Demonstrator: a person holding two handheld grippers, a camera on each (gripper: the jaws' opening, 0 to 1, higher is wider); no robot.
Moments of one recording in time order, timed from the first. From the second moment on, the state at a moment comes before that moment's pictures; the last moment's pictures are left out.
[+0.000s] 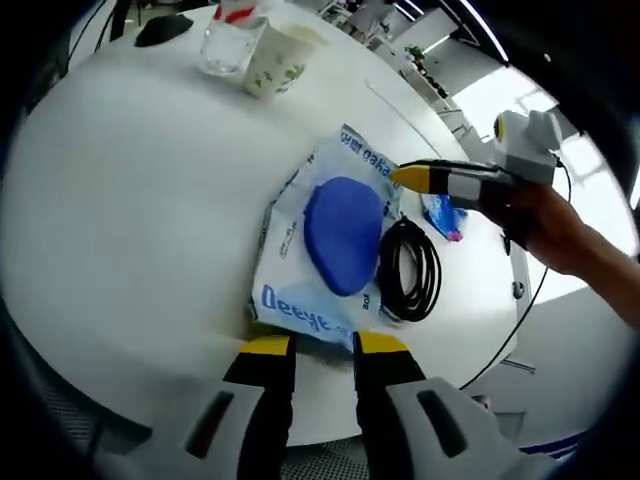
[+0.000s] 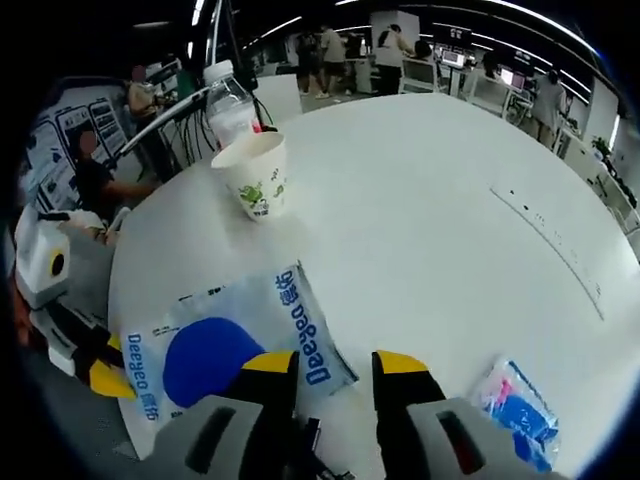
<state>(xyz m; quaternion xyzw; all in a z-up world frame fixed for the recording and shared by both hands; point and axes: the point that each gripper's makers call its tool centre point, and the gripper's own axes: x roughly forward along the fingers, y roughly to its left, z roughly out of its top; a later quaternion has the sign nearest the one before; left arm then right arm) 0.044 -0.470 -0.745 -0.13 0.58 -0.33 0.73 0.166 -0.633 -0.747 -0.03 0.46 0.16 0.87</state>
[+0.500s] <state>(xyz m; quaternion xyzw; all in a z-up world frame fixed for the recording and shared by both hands) 0.047 -0.476 -0.754 -0.13 0.59 -0.32 0.73 0.169 -0.618 -0.751 -0.06 0.46 0.20 0.86</state>
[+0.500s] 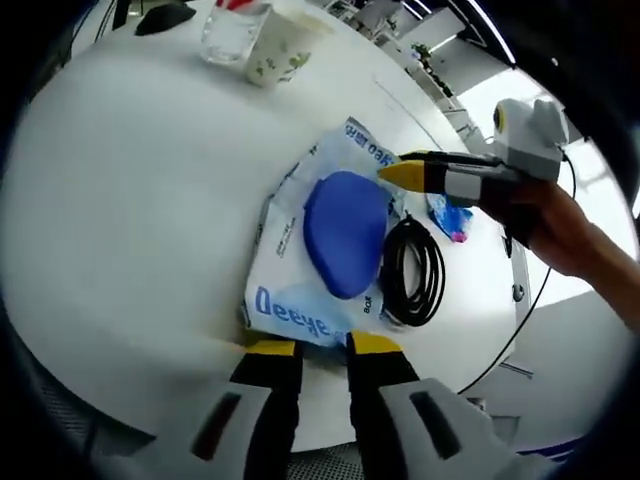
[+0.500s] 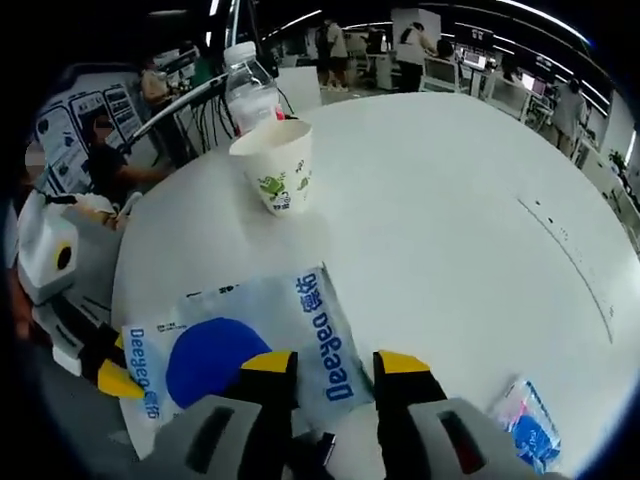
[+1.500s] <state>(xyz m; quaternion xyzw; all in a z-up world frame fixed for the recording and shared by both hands) 0.066 -0.449 -0.744 -0.08 0.56 -0.33 0.76 0.119 -0.614 -0.732 -0.03 0.43 0.19 0.88</state>
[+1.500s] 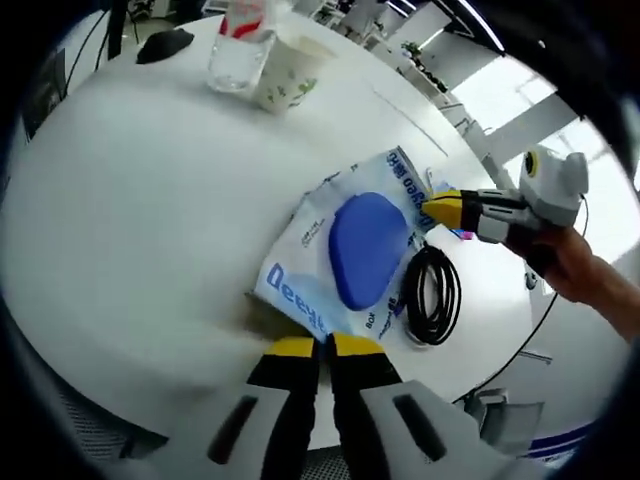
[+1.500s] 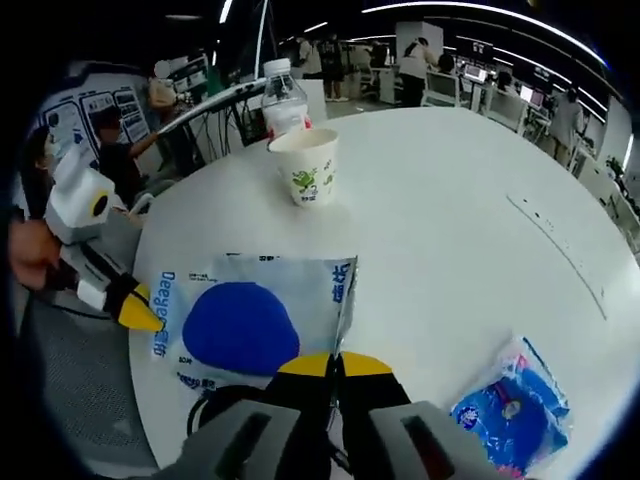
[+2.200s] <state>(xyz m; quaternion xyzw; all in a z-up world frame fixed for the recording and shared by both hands) 0.117 -0.453 -0.738 0.00 0.50 -0.36 0.79 0.090 -0.624 -0.712 0.01 0.37 0.10 0.92</state>
